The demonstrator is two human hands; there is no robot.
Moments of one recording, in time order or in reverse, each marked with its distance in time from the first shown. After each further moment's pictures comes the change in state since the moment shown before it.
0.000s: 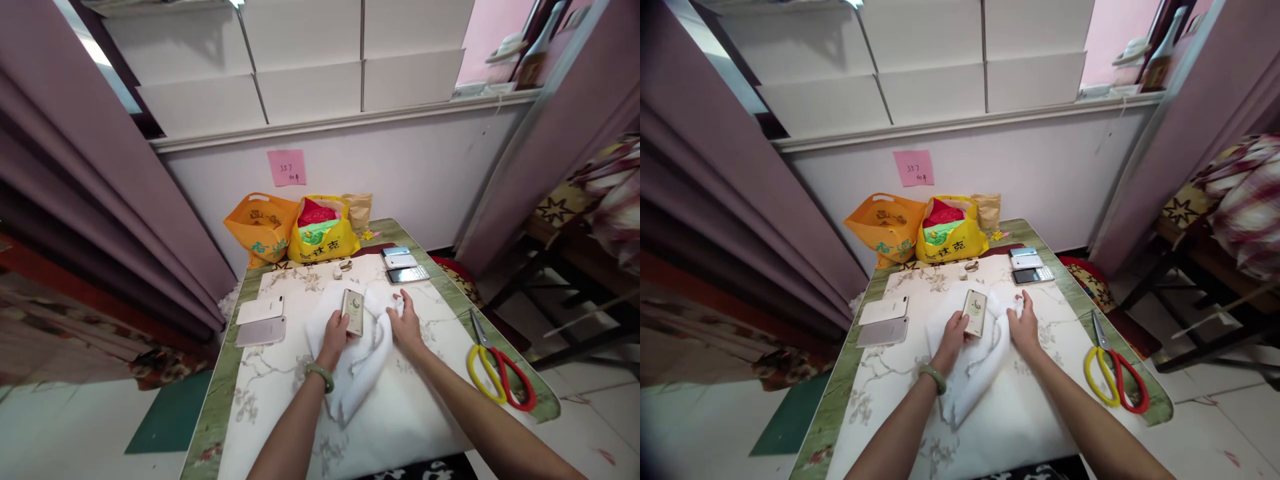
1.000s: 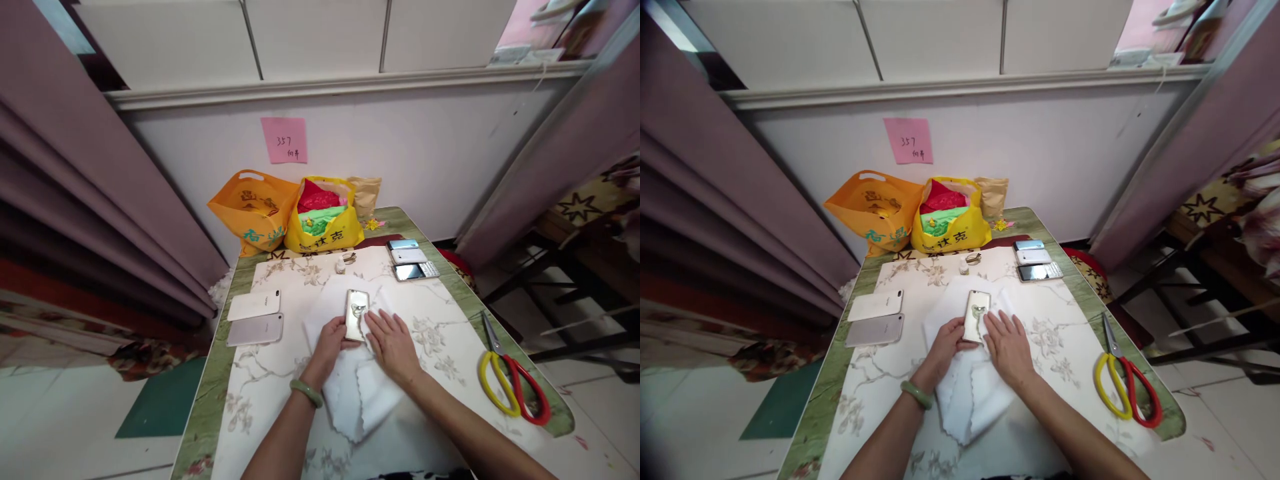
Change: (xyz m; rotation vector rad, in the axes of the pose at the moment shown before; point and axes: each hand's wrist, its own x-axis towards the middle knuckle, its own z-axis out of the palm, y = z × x) left_hand -0.004 0.005 -0.025 -0.243 -0.166 -0.239; right_hand -0.053 -0.033 0.018 -0.630 -0.398 -0.708
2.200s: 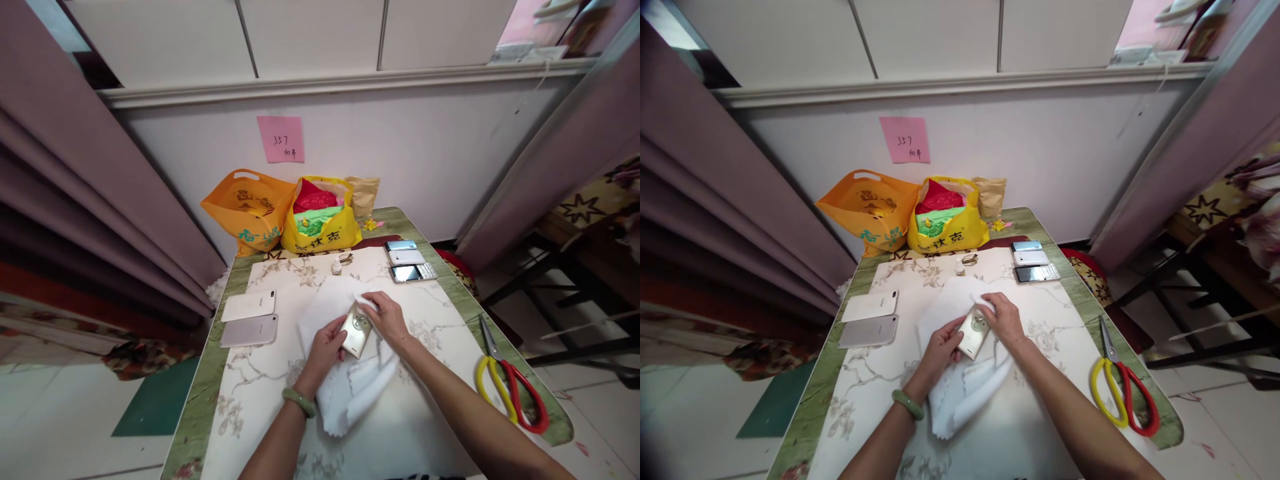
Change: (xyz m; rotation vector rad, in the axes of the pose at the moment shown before) left_hand -0.008 -0.003 -0.001 0.171 -0.028 0.079; right_hand 0.061 0.050 0.008 0.397 0.158 0.168
